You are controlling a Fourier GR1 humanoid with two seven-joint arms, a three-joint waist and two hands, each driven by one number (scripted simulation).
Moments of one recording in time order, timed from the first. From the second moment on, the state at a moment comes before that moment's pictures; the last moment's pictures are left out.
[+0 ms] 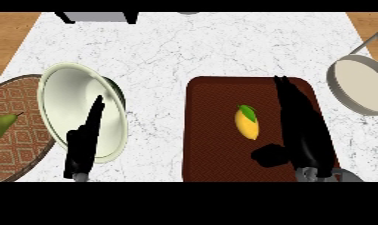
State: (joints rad) left arm 0.04 0.28 -0.27 -1.38 0.15 0.36 -0.03; right arm -0.25 -0.48 0.60 -1.89 0.70 -0.06 1.11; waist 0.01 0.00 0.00
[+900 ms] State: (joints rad) left arm 0.05 0.26 -0.24 -1.41 0.13 0.35 -0.01; right arm -0.33 -0.24 0.55 -1.64 0.75 0.12 1.12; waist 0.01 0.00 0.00
